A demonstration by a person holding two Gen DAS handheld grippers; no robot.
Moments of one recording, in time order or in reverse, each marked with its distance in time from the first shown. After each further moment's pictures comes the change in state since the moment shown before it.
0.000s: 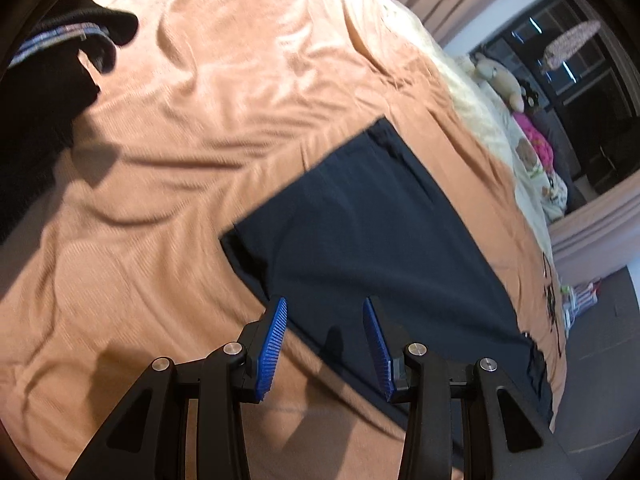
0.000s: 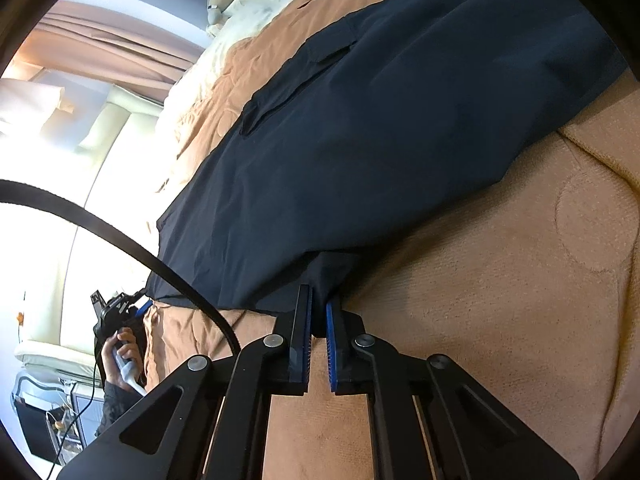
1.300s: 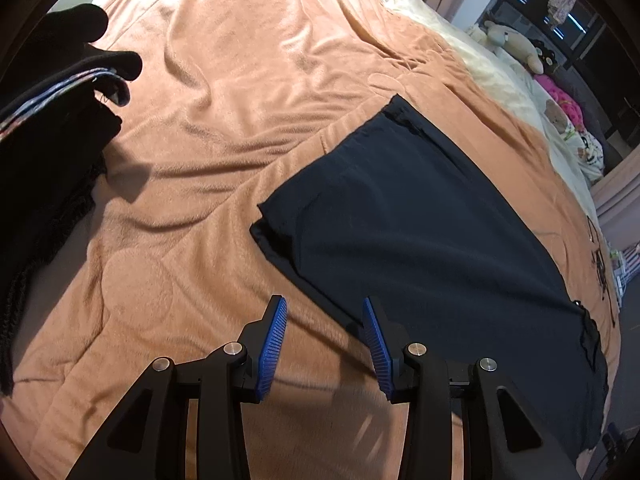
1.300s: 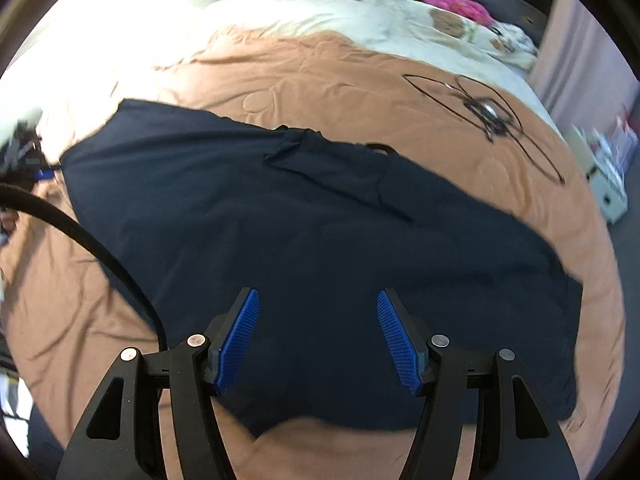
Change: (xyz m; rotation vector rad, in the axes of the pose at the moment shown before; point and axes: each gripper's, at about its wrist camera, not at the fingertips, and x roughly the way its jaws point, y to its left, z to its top) left arm -0.003 -0.017 -0.017 0.143 0.023 0.200; right arm 0.064 0.163 0.050 -0.776 0.017 -0.435
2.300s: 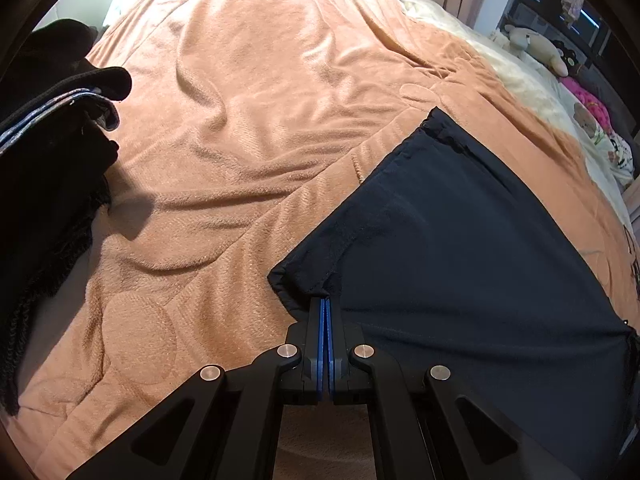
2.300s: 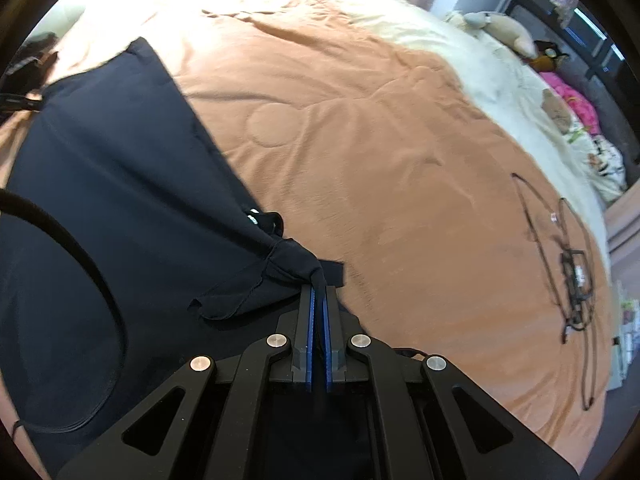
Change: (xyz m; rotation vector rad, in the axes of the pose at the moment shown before) left arm 0.034 0.001 0.020 0.005 -0.075 0.142; right arm 0.165 0.000 0.160 -0.493 0.006 0.007
